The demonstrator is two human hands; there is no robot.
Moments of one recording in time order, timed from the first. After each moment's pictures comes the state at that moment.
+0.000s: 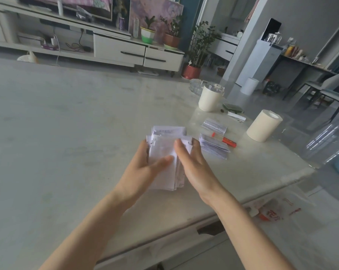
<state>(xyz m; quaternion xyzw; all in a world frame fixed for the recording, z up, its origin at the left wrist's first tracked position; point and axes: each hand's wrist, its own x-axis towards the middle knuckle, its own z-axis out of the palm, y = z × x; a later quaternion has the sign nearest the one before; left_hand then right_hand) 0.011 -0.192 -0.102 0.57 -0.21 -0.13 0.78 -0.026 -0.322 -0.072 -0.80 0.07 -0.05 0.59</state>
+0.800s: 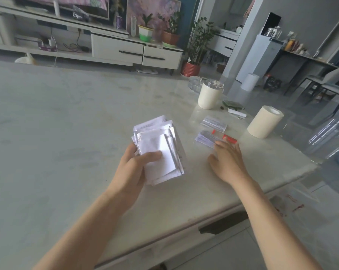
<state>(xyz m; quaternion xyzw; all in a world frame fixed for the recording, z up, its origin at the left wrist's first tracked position) 0.022 -0.191 -0.105 0.48 -0.10 -0.20 0.85 -0.007 -0.431 -0.098 -0.98 0.14 -0.10 -0.02</state>
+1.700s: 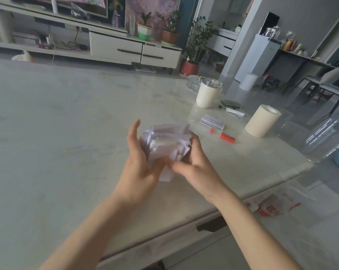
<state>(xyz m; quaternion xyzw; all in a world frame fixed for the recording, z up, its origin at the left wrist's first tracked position) 0.006 -0.197 -0.107 0.68 -0.29 0.05 0.67 -0.032 -0.332 -0.076 -0.80 0.01 -0.07 0.60</state>
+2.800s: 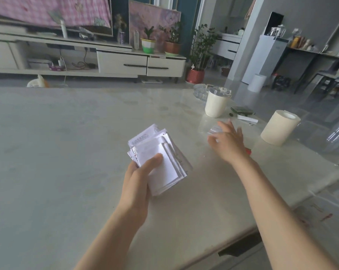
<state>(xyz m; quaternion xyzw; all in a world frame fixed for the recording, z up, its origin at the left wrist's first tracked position) 0.037 -0.198 -0.095 0.49 -0.05 -0.16 0.86 0.077 -0.443 -0.079 -0.98 0.18 -0.12 0.05</state>
